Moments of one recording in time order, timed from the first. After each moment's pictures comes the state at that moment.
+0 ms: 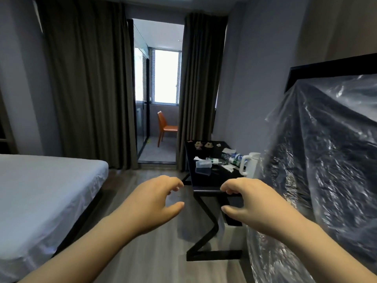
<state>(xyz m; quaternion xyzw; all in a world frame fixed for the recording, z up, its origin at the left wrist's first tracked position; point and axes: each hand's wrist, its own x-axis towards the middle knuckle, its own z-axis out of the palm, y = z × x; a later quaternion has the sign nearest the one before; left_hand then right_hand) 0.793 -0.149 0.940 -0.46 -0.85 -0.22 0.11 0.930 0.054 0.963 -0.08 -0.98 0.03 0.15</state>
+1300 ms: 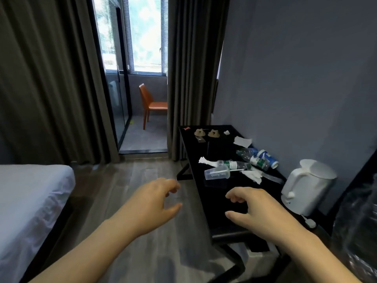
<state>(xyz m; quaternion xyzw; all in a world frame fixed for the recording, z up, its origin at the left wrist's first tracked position) 0.256 0.094 0.861 -0.48 -0.85 -0.21 0.00 0.421 0.298 0.864 -0.19 -0.97 0.16 0.06</state>
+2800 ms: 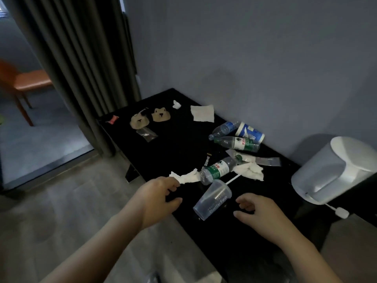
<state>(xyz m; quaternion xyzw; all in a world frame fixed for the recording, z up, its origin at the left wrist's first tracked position) -0.168 0.483 0.750 -0.64 -0.72 -0.17 -0.24 0.110 0.562 0.720 -0.55 -0.75 0.36 0.06</state>
